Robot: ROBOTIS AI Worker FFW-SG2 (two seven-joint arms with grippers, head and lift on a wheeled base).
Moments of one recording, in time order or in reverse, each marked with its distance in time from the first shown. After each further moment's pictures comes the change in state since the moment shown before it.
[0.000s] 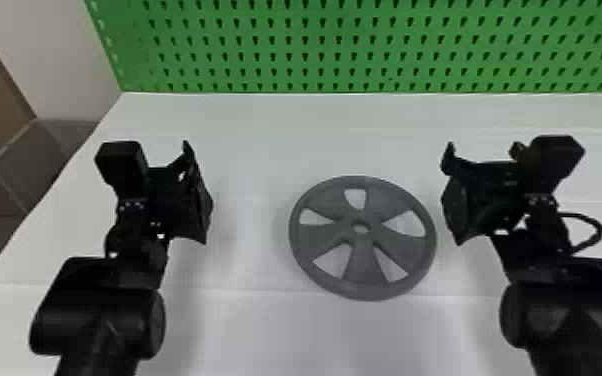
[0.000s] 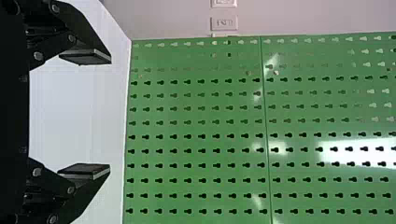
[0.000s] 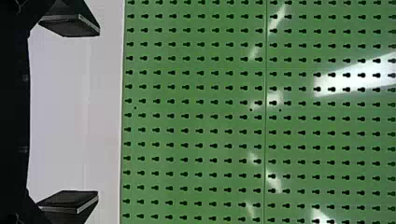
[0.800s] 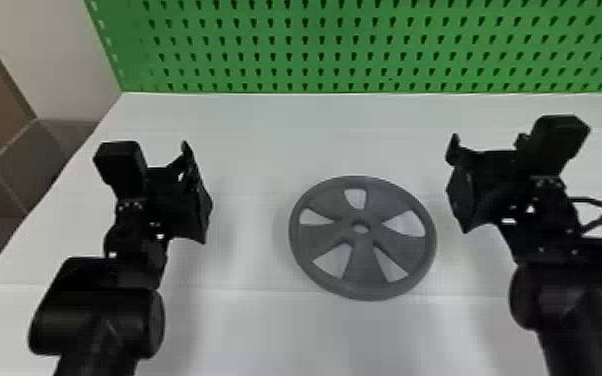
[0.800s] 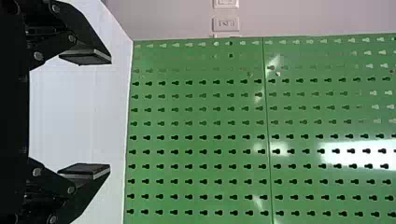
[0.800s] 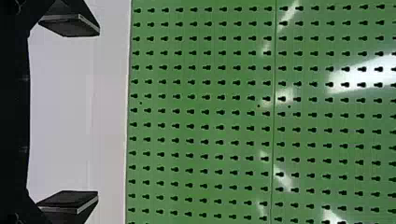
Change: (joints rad) left arm -0.001 0.000 0.004 0.000 0.005 0.006 0.000; right arm -0.030 -0.002 -0.013 -0.079 0.025 0.173 0.000
